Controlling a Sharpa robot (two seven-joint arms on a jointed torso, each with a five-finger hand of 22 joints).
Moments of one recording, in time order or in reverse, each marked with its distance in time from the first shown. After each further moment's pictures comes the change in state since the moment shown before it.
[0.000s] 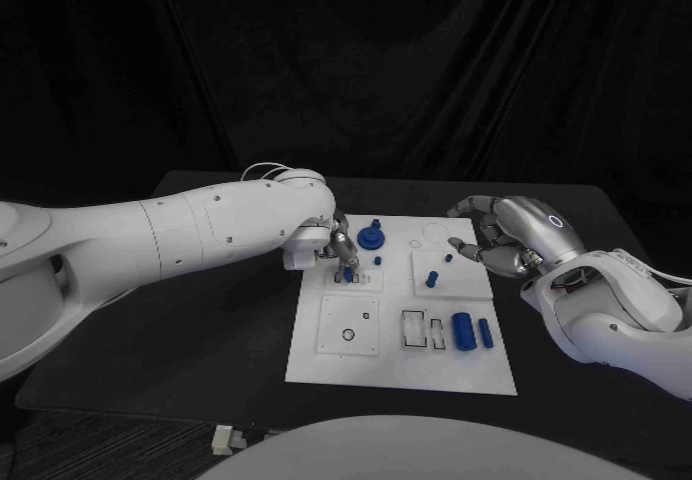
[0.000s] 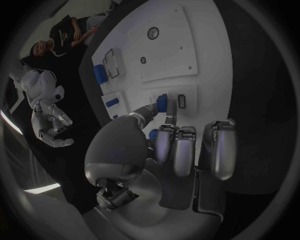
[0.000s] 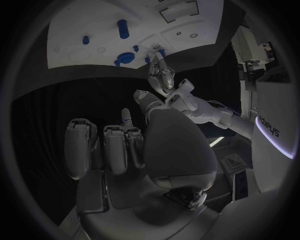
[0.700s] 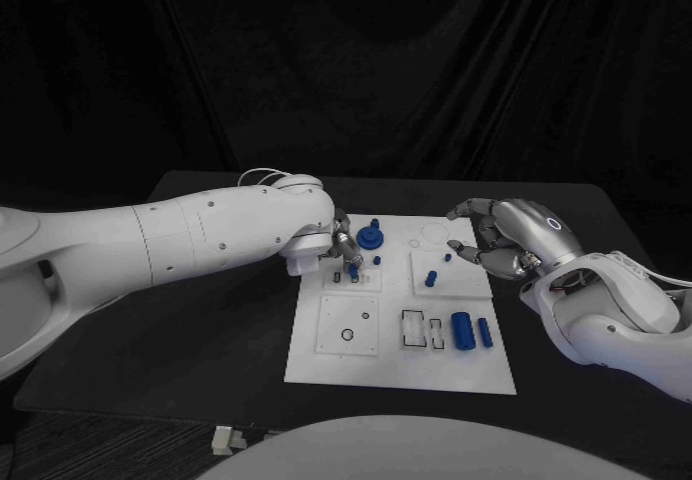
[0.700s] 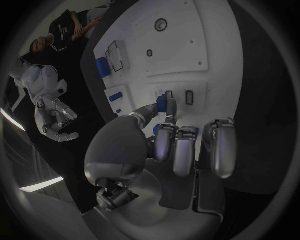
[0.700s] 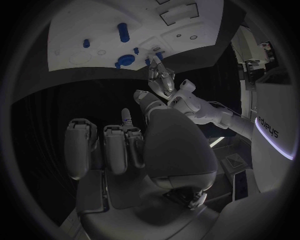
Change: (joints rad) left arm -0.005 -0.027 0.000 0.064 -0.004 -0.127 0.004; left_hand 0.000 0.000 0.012 0.010 -0.033 -0.007 0.000 0.000 0.000 -0.010 -0.005 -0.028 0.000 0.000 0.000 0.000 0.000 0.009 -0.011 -0.003 -0.034 0.000; right arm -0.009 0.000 0.000 -0.004 0.000 -0.002 0.004; right_hand 0.000 0.000 0.000 0.000 0.000 0.000 0.000 0.000 -0.001 0.000 0.000 -0.007 0.000 0.000 0.000 -0.005 0.000 0.000 0.000 0.000 0.000 0.000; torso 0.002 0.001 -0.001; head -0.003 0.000
